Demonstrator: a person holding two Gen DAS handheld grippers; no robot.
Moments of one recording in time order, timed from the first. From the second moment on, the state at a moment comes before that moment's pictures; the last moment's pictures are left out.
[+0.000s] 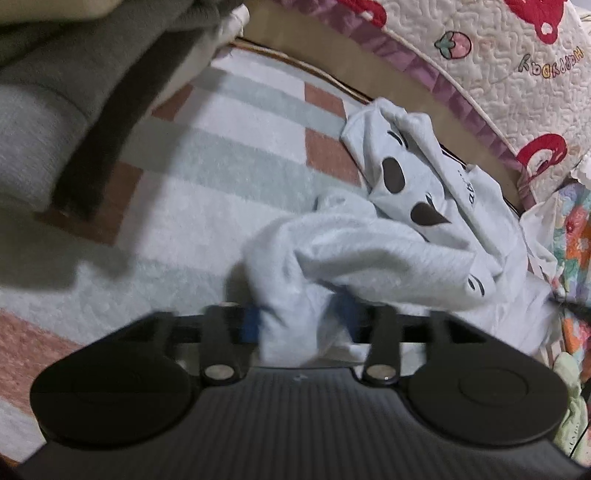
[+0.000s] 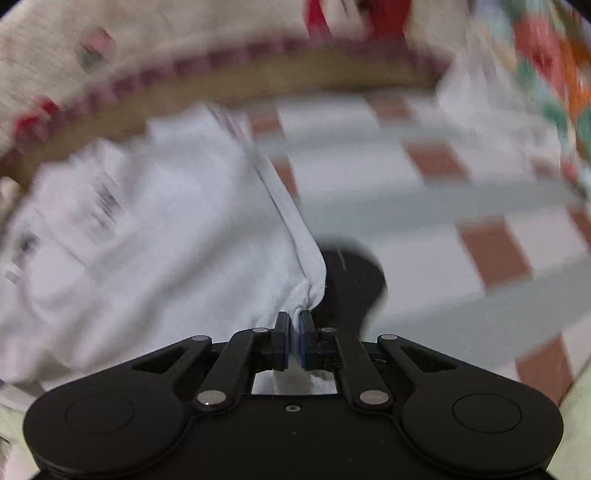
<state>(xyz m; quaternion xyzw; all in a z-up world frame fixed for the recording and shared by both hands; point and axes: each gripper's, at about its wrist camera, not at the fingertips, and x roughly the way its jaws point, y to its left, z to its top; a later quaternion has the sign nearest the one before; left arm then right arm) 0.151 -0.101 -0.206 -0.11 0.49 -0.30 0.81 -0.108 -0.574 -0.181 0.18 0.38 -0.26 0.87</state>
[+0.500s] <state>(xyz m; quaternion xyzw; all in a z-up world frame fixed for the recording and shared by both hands) 0.153 -0.131 -0.206 -0.09 0.49 -0.35 0.79 -0.133 -0.580 -0.164 0.18 0.33 -0.38 0.84</state>
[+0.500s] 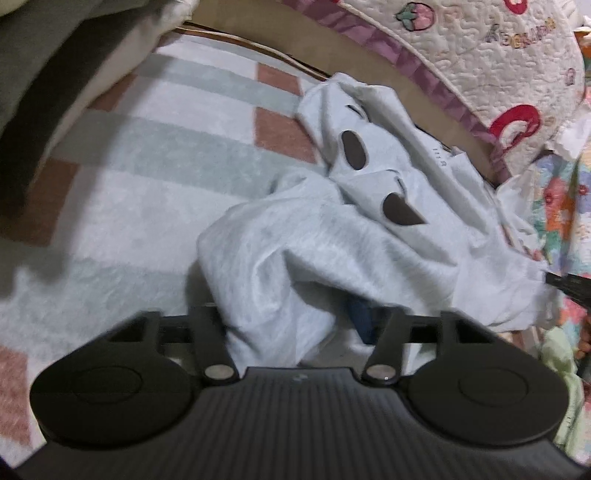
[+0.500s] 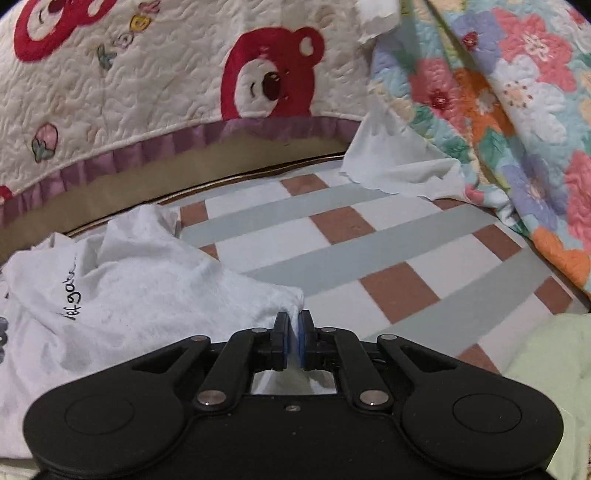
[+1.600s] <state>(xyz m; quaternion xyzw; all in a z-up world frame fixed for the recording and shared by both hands) 0.135 -0.123 -0.127 -0.07 0.41 -0.36 0.83 -0.178 -0.597 -0.199 0.35 0.24 -0.30 0.86</state>
